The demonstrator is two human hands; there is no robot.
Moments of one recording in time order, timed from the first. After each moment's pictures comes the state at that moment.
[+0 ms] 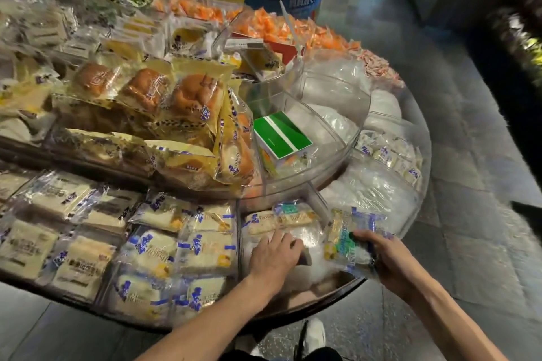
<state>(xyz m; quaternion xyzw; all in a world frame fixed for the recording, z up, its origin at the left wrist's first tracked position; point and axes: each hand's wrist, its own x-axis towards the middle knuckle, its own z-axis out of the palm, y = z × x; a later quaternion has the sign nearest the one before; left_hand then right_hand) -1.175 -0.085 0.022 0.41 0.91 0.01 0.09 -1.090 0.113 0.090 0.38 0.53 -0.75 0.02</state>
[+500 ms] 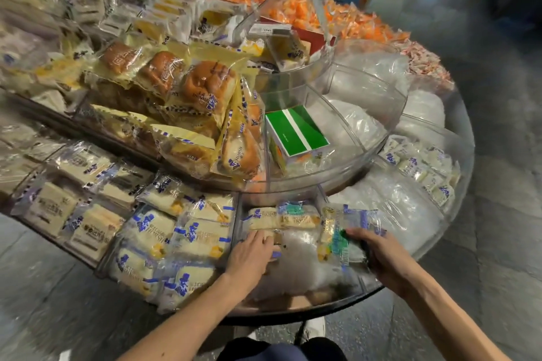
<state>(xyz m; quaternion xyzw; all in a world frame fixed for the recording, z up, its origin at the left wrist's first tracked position) -1.186 -0.091 -0.009 0.27 0.95 -0.01 0.18 -1.130 0.163 0.074 0.32 0.59 -0.72 0.18</state>
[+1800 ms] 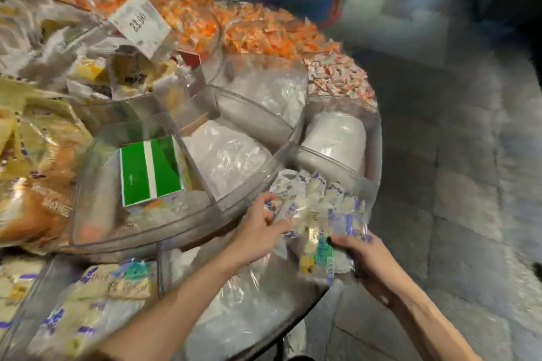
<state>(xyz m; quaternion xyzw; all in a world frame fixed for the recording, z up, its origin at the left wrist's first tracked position) -1.289 0.280 0.049 0.00 0.80 0.53 0.29 -1.206 0.492 0.040 0.28 0.60 -0.74 0.13</state>
